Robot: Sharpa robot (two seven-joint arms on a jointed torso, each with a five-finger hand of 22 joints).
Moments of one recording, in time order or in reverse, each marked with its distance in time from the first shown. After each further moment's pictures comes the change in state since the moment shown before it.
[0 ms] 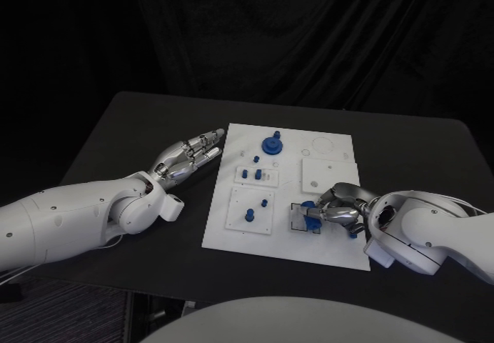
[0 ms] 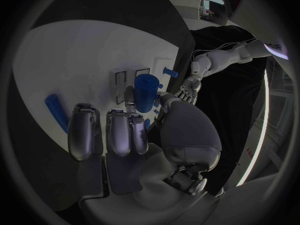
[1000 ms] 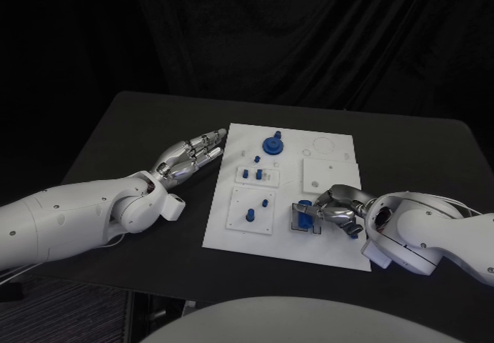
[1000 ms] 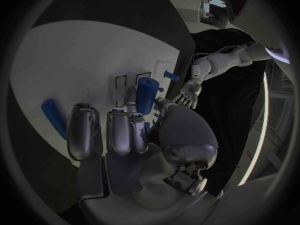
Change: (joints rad) left arm 0.000 0.005 0.000 -0.005 0.000 0.008 0.000; left_hand 0.000 0.000 0.000 0.000 0.000 0.000 0.000 0.000 0.000 0.000 0.007 0.000 0.000 0.002 0.005 0.000 0.000 0.000 0.004 0.004 0.000 0.000; right arm -0.011 0.022 0.000 -0.019 -0.015 0.015 0.008; right_hand -0.086 0.063 -0.089 0.076 -0.281 -0.047 0.009 0.000 -0.006 0.000 0.014 0.000 0.000 -0.001 0.006 0.000 -0.014 0.000 0.000 0.014 -0.010 0.000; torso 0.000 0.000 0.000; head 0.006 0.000
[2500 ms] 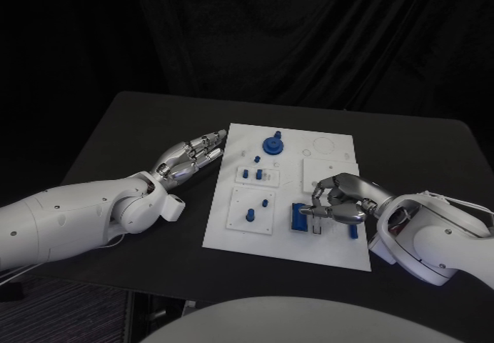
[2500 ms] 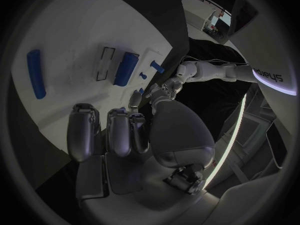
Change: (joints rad) left arm -0.004 0.002 0.000 -0.007 0.000 0.009 0.000; left_hand 0.009 0.002 0.005 -0.005 0.004 0.006 0.002 0.000 0.001 0.000 0.000 0.000 0.000 0.000 0.000 0.000 0.000 0.000 -0.004 0.004 0.000 0.000; right arm -0.005 -0.081 -0.001 0.067 -0.255 -0.102 0.185; right_hand 0.261 0.000 -0.215 -0.123 -0.111 -0.125 -0.046 0.448 0.279 0.002 -0.027 0.000 0.000 0.000 -0.018 0.012 0.033 0.000 0.000 -0.014 0.006 0.000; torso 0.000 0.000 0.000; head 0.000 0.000
